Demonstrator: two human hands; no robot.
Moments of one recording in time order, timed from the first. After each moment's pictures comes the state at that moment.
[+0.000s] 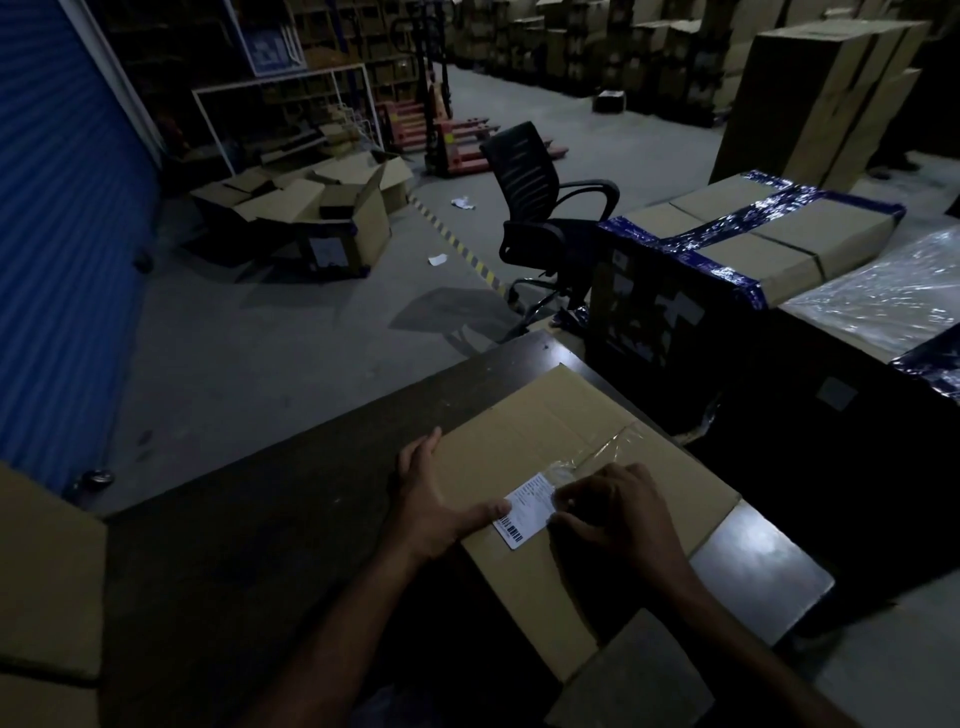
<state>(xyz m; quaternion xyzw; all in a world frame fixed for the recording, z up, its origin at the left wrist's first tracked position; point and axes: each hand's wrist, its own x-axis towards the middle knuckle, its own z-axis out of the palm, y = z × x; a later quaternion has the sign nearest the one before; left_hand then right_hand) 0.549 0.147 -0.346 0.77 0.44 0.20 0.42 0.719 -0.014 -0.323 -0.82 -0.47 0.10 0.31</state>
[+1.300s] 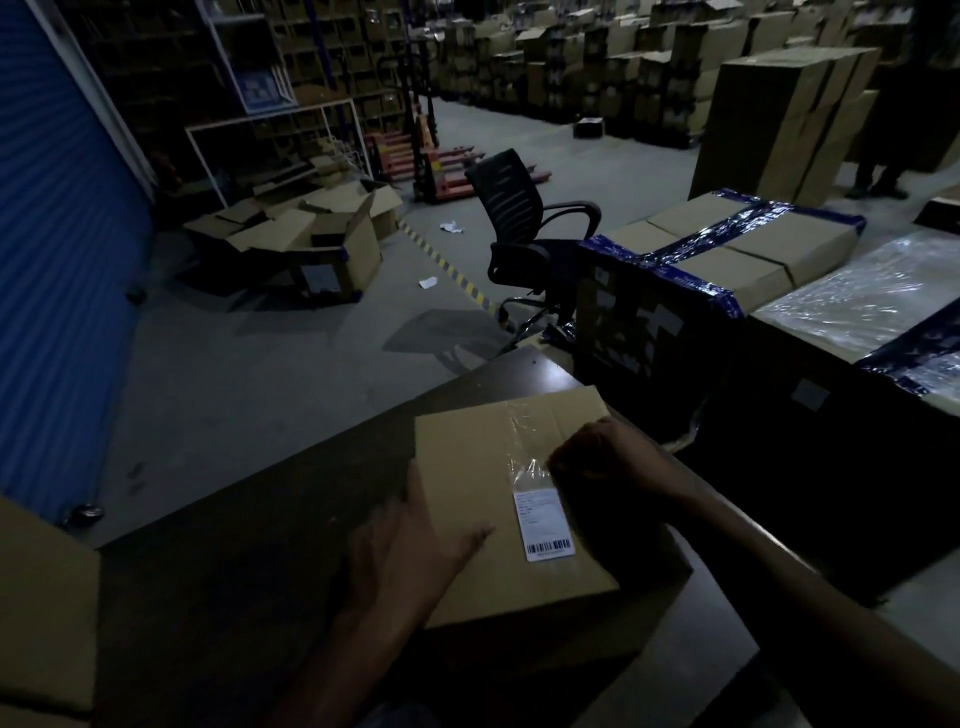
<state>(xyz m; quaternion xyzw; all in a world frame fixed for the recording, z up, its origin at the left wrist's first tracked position) 0.535 0.101 -0.297 0.84 0.52 0.03 0.13 0.798 0.017 -0.308 -0.72 -0.62 0.13 0.27</state>
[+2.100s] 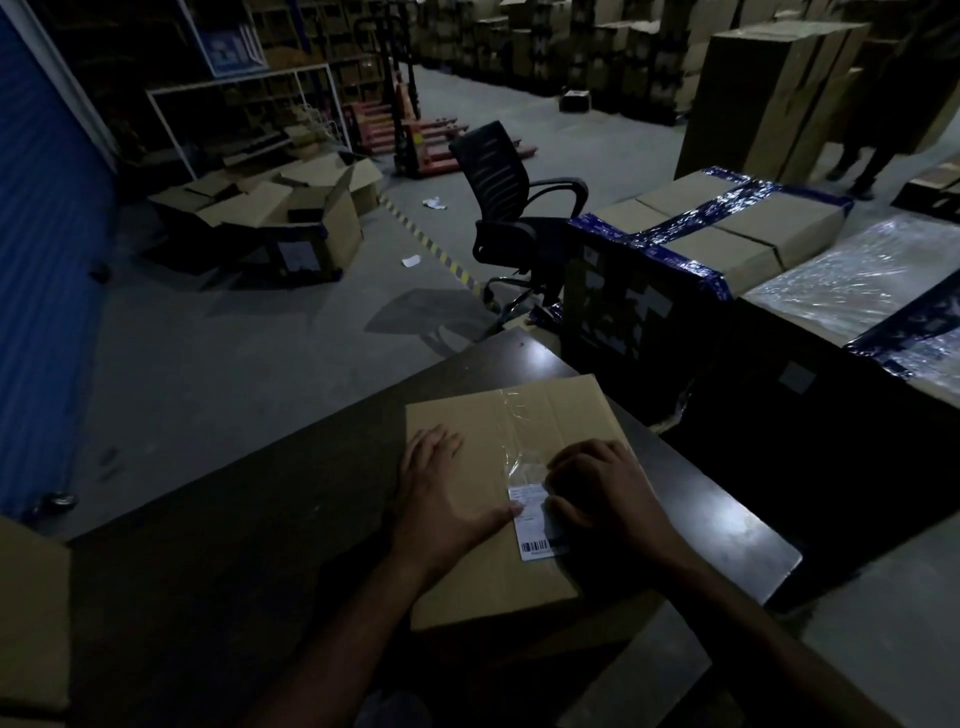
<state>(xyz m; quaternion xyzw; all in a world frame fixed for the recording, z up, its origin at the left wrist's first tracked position) 0.567 0.126 -0.340 0.86 0.39 0.20 0.25 0.756 -0.012 -0.349 -0.78 -0.56 0.05 0.25</state>
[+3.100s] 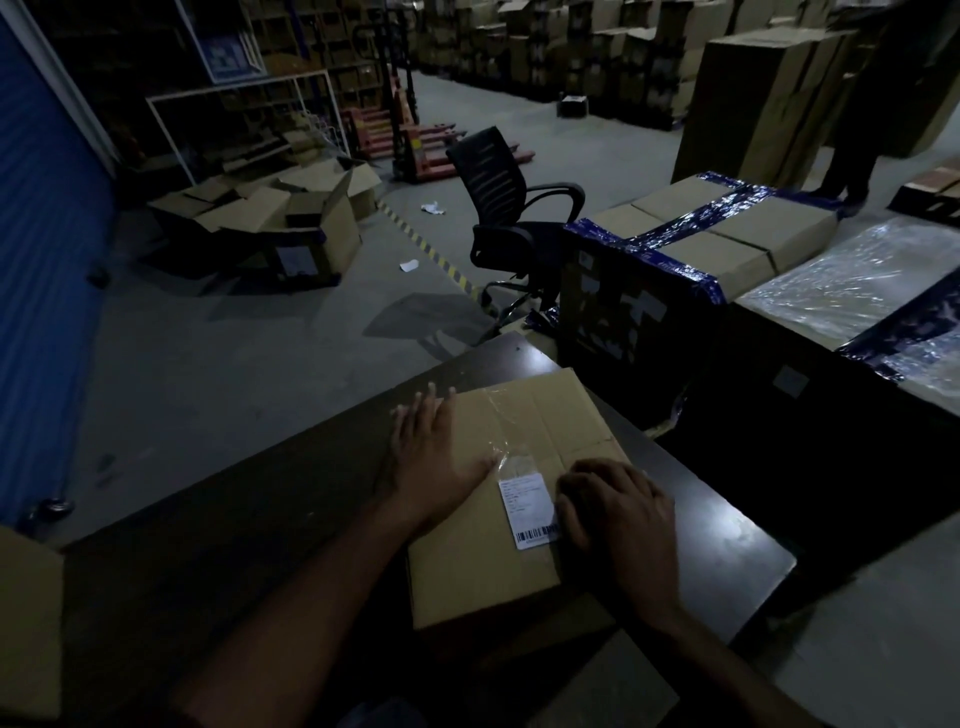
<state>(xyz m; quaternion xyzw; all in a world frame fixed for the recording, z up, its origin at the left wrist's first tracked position) 0.606 0.175 -0.339 0.92 0.36 0.09 0.11 0.720 -0.041 -0.345 -0.85 -0.44 -0.08 0.26</state>
